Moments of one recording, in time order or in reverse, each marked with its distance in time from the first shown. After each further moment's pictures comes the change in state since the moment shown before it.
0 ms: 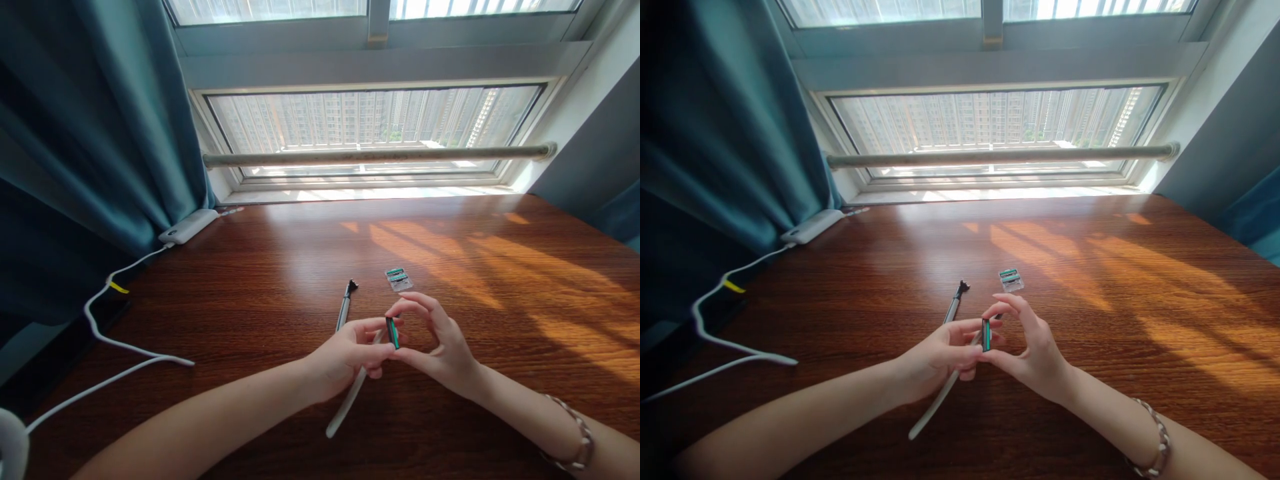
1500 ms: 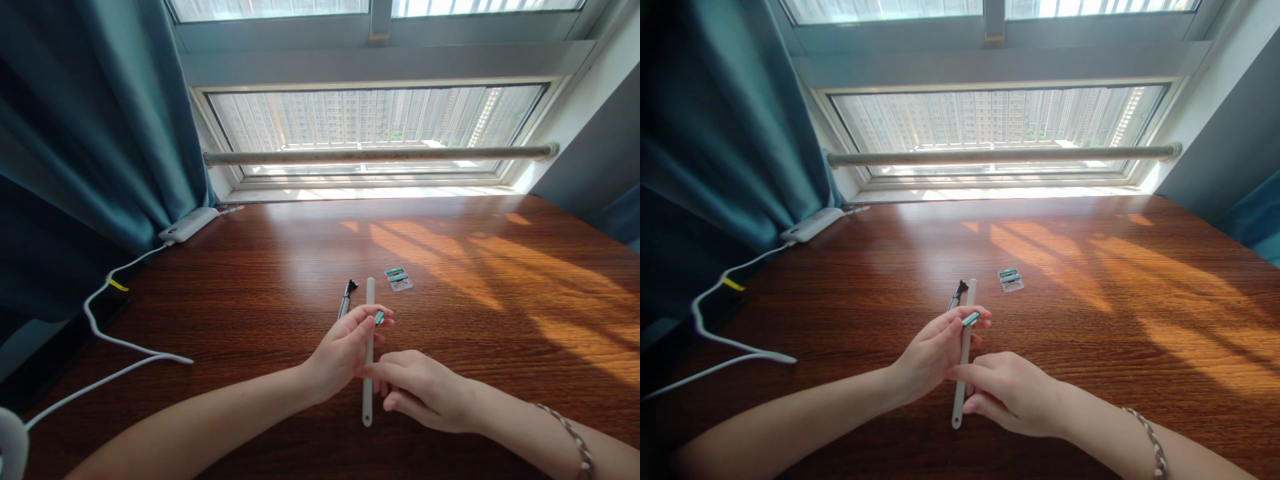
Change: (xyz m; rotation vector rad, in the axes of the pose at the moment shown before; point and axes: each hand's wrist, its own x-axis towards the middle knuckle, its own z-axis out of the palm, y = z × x) left_hand 0.000 -0.002 0.000 -0.050 0.127 0.294; right_hand -0.008 -0.016 0.012 -0.053 -0.632 -0.148
